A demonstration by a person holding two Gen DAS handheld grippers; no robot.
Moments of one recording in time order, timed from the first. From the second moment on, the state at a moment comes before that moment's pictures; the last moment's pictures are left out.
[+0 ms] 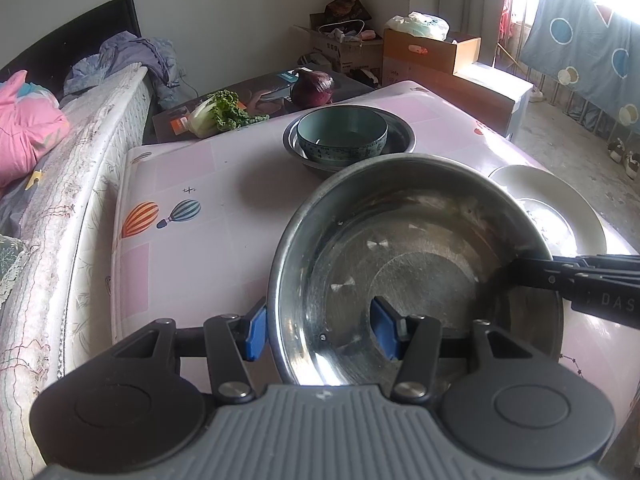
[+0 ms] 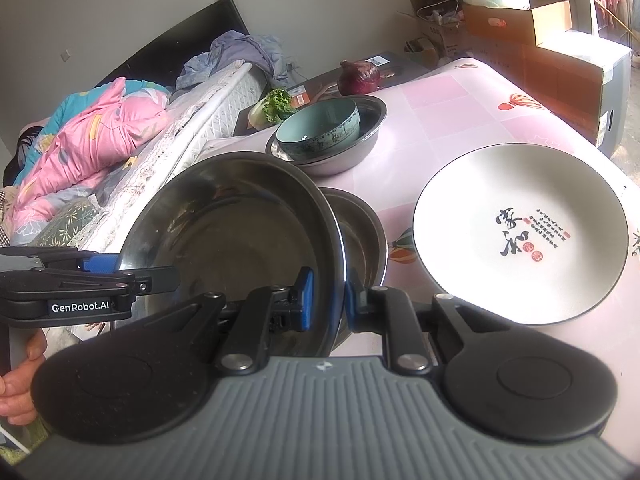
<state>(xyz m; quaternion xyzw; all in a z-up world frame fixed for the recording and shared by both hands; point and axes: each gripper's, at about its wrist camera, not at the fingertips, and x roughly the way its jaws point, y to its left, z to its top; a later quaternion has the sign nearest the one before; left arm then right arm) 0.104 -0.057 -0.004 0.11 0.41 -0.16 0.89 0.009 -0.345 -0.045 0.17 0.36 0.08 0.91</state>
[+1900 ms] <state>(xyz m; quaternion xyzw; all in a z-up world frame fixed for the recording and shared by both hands) 0.109 -0.055 -0.016 0.09 0.42 -0.18 0.89 0.027 -0.353 -0.054 0.19 0.37 0.04 0.91</state>
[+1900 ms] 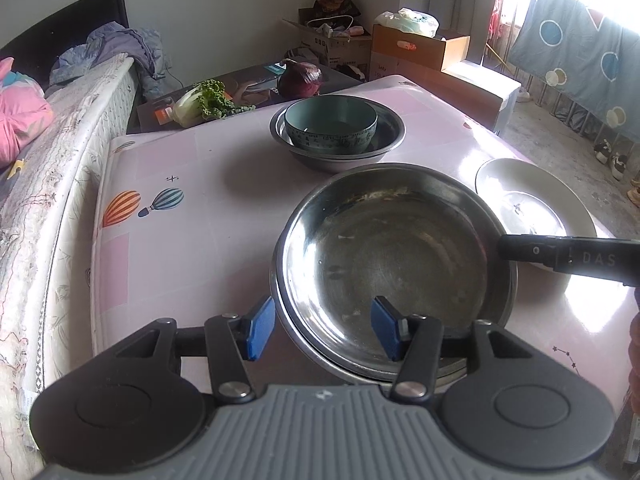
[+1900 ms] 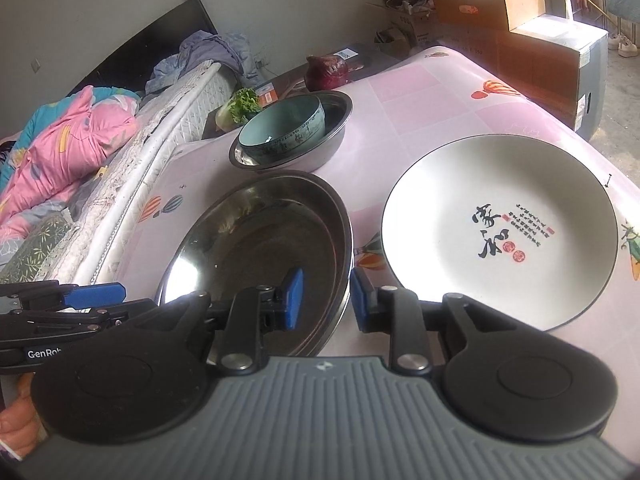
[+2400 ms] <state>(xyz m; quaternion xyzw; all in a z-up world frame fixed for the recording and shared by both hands) 0.103 -0.028 -0.020 0.08 0.43 -0.16 0.88 0.032 -0.318 -0.059 0.14 0.39 0.07 0.91</state>
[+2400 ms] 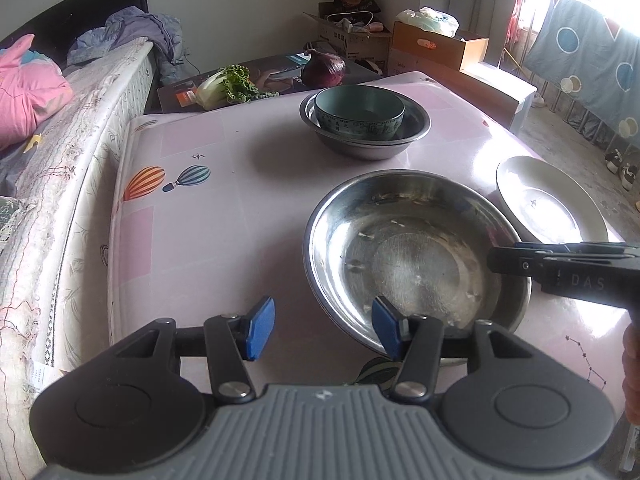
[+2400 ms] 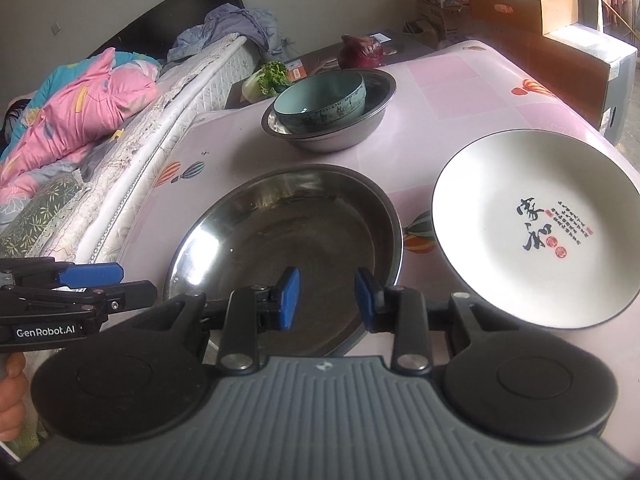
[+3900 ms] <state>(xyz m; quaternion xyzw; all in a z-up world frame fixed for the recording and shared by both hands) 0.133 -0.036 -0.051 0.04 0.47 -0.18 0.87 0.057 -0.341 -0.093 0.27 0.41 0.07 0.87</state>
